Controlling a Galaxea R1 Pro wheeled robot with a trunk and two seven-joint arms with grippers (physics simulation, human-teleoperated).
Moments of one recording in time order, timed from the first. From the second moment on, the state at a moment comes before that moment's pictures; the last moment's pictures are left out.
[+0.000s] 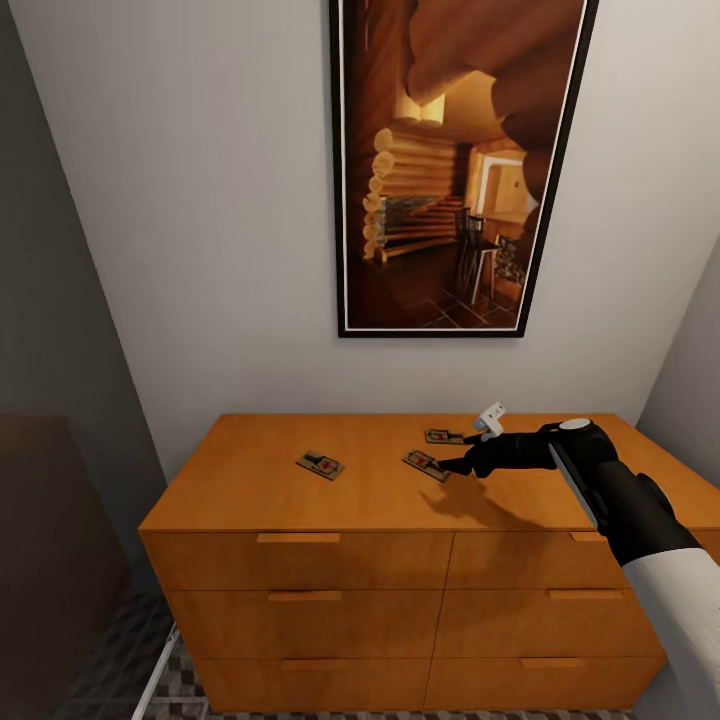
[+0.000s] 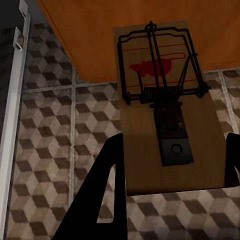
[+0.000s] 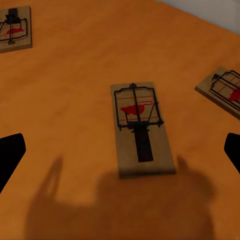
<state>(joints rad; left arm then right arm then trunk) -0.19 0.03 -0.13 0.08 0.00 -0.72 0.10 -0.82 -0.31 0.20 -1.17 0.08 0.71 0.95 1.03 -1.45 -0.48</state>
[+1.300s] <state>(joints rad) -0.19 0.02 -0.13 0.08 0.00 -0.72 0.10 -0.82 -0.31 0.20 -1.15 0.08 0.67 0.98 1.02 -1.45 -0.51</state>
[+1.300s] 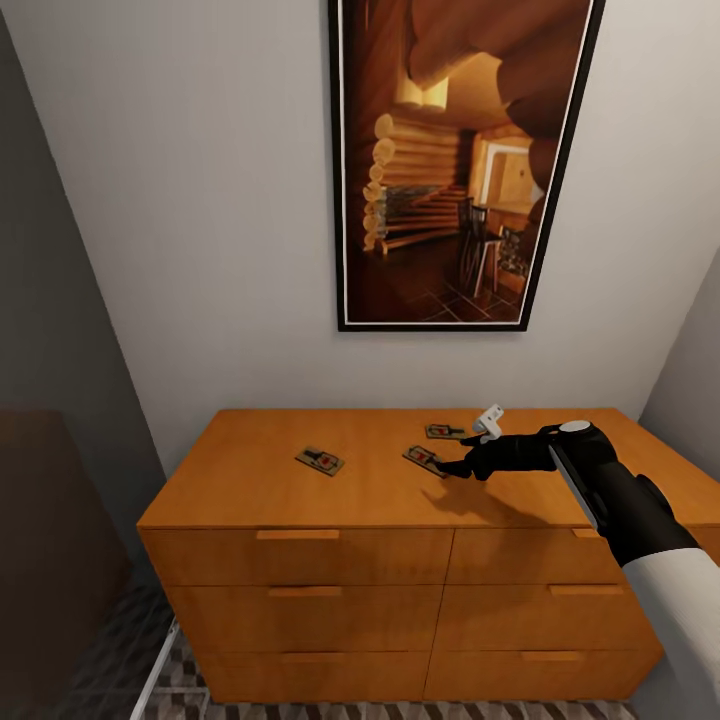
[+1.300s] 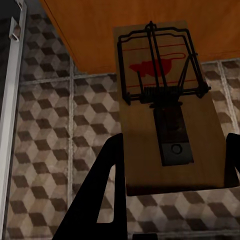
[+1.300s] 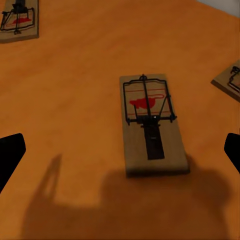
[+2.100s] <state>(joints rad) -0.18 0.02 -0.13 0.08 0.00 -0.72 0.10 -0.82 -0.31 0.20 -1.12 0.08 0.67 0.98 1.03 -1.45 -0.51</state>
